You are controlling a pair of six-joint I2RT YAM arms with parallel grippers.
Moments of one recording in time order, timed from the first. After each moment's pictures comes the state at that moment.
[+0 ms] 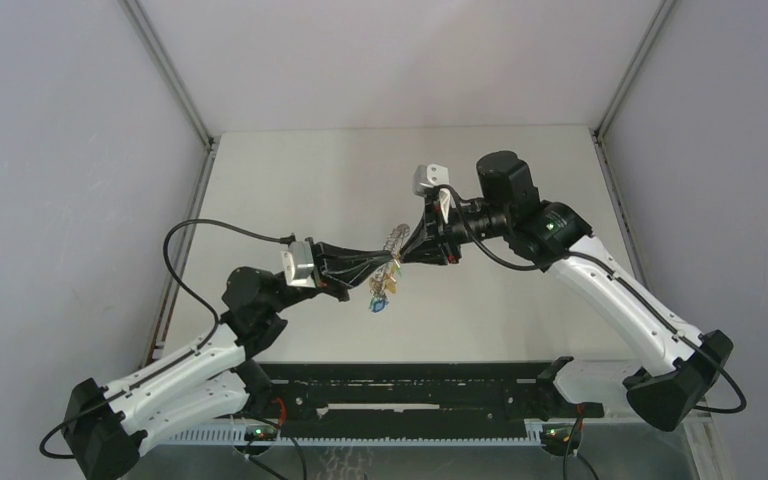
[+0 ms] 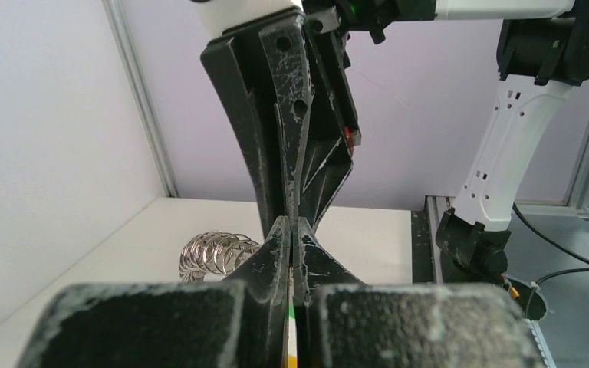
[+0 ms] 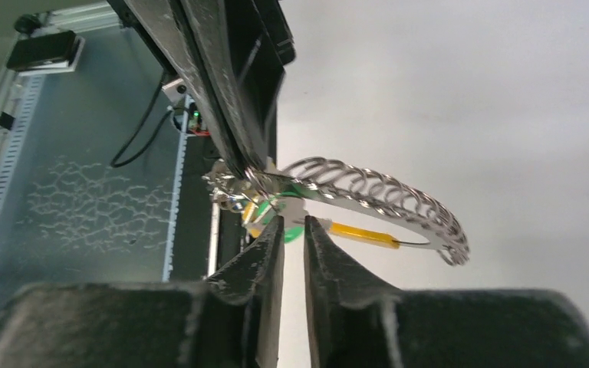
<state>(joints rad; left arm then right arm) -0.79 0.81 0.50 0.77 0.50 -0.14 0.65 1.24 1.34 -0.60 -0.89 -0.19</state>
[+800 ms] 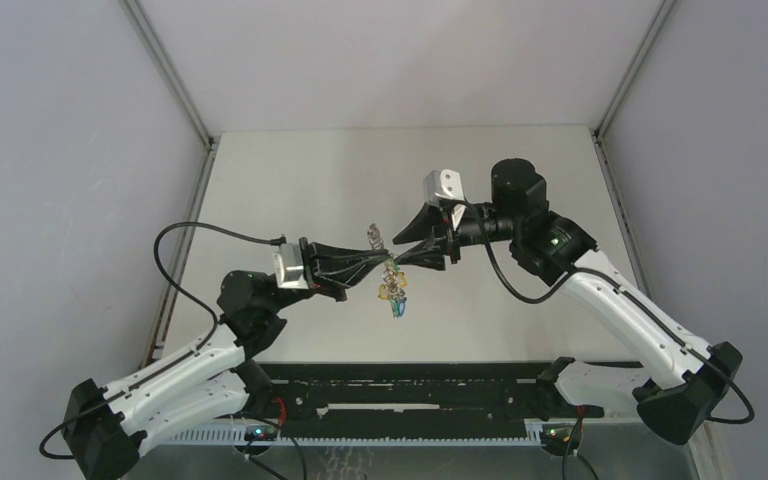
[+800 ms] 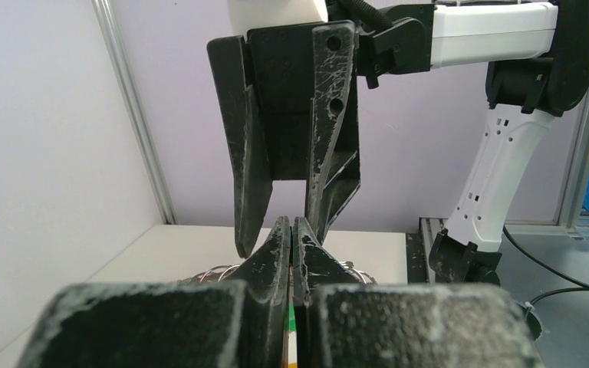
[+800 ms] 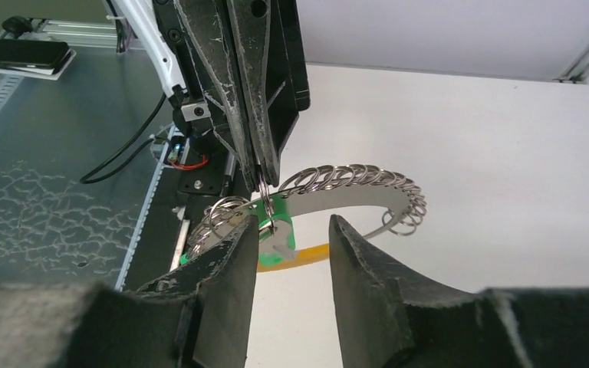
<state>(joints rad) -0.79 0.80 0.50 0.86 0.51 -0.18 0.68 1.15 1.23 -0.33 -0.94 -0.22</state>
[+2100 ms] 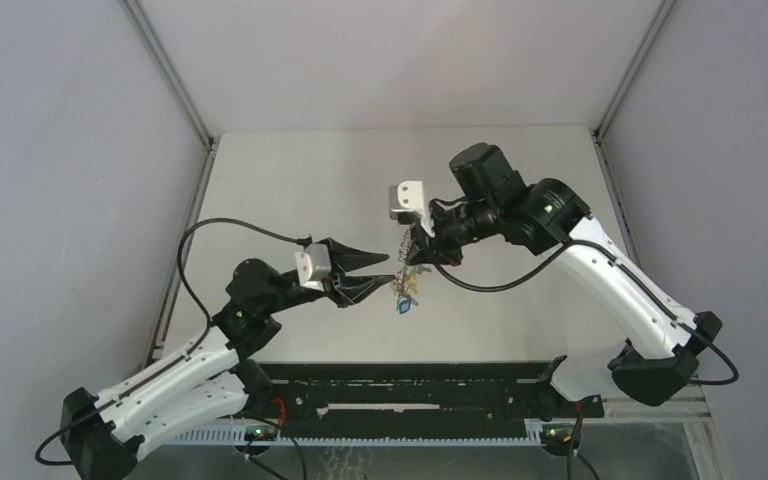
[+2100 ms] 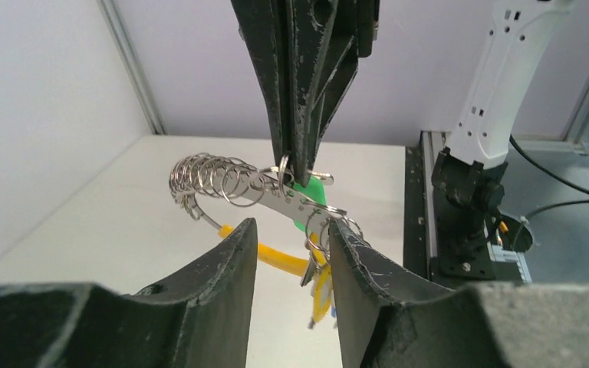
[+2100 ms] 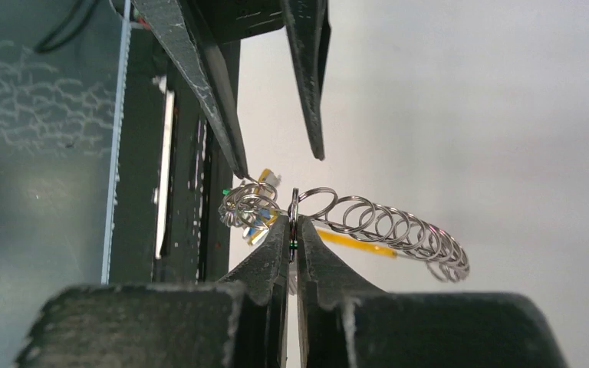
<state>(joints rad) -0.79 0.74 0.53 0.49 0.52 -0.04 0.78 1.35 1.67 -1.06 -0.66 -0.54</state>
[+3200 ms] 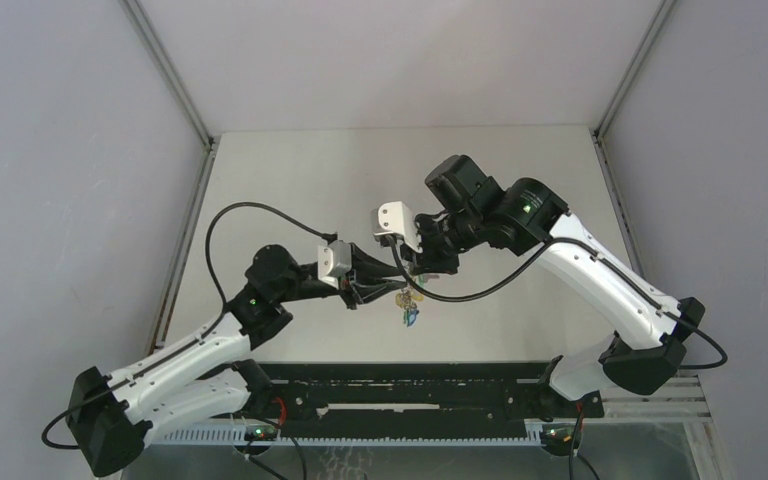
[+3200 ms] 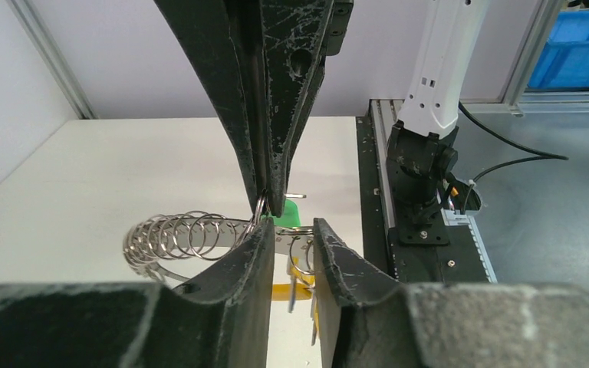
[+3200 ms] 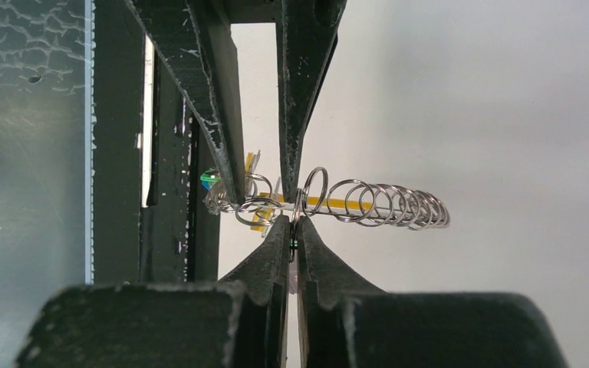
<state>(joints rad) -0.79 0.89 0.60 0.45 0.68 -0.04 0.89 1.44 1.76 -1.26 -0.44 -0.62</state>
